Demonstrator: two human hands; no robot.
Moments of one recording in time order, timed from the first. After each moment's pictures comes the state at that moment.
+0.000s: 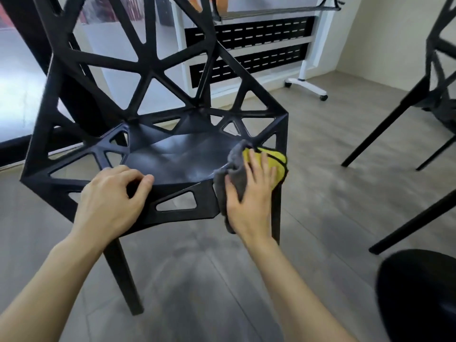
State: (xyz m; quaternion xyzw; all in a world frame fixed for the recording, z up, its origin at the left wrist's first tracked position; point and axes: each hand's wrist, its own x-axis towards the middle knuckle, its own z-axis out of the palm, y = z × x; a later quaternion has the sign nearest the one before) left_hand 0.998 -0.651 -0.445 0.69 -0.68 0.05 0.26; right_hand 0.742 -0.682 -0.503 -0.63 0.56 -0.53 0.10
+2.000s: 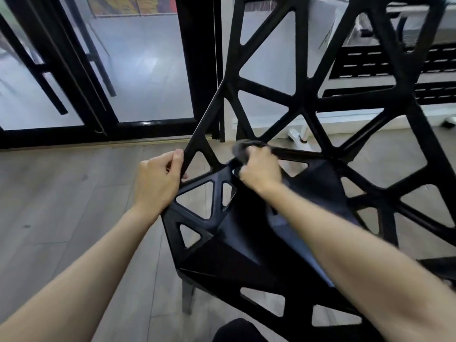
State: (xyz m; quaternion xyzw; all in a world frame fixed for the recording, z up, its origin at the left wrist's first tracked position) left_hand 1.163 -0.767 -0.392 0.79 -0.43 0.00 0.43; right_hand 0.997 -0.935 -0.408 -0.84 0.50 -0.15 0.17
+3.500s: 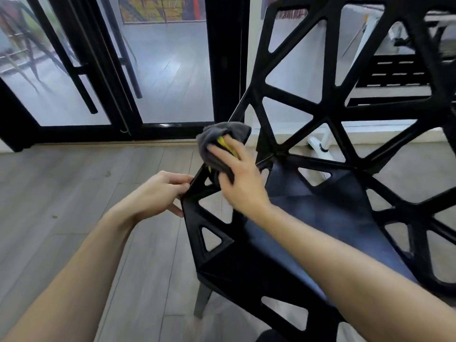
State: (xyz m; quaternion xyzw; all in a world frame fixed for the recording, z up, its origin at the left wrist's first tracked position) left_hand 1.193 -0.715 -0.361 0.76 -0.43 -0.34 0.35; right_hand 1.037 -0.857 -0.399 -0.87 0.19 -0.37 0.28
